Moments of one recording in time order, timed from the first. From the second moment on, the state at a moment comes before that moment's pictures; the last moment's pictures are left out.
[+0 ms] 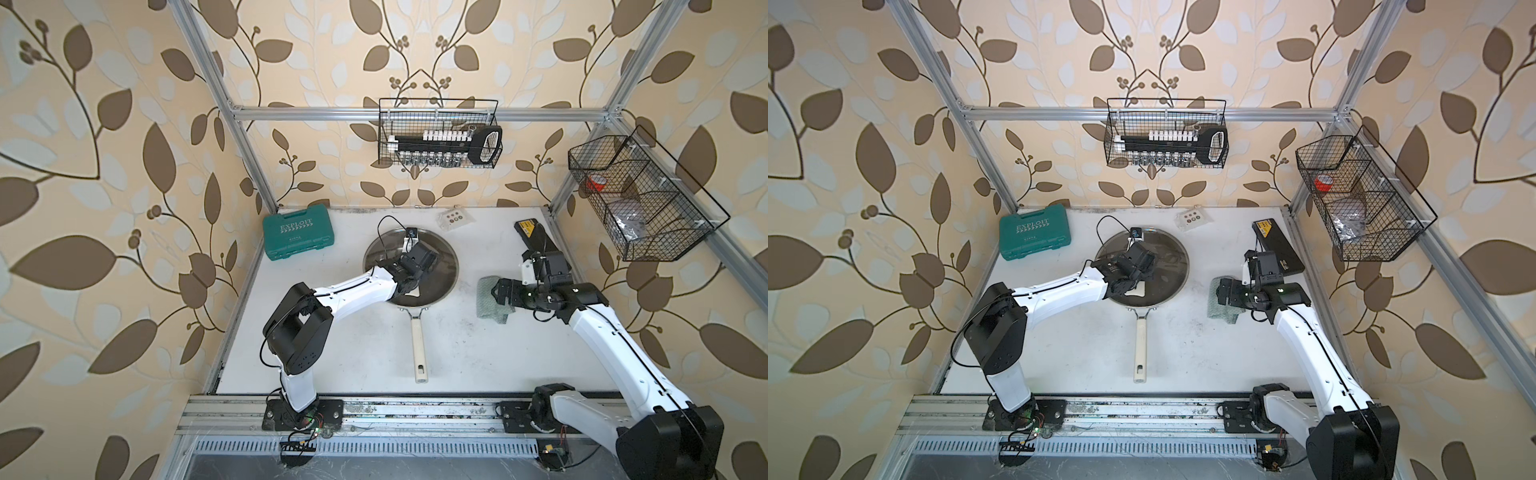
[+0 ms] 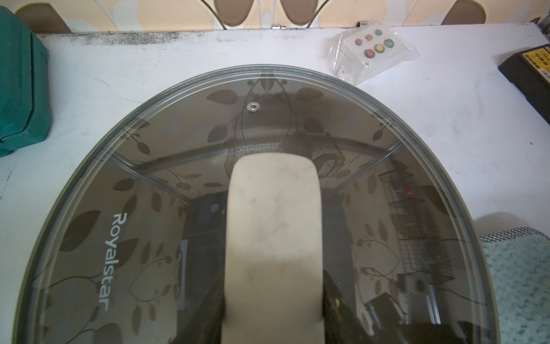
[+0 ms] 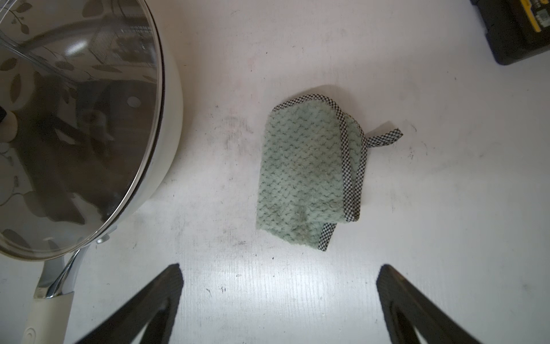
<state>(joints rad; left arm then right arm) -0.77 1.78 1.33 -0.36 -0.47 -0.57 0.10 1.09 0.90 -0.82 -0.06 0.30</state>
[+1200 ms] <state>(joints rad) -0.77 1.76 1.30 -0.23 -0.54 -0.53 0.10 1.08 0.90 -0.82 -0.05 0.29</state>
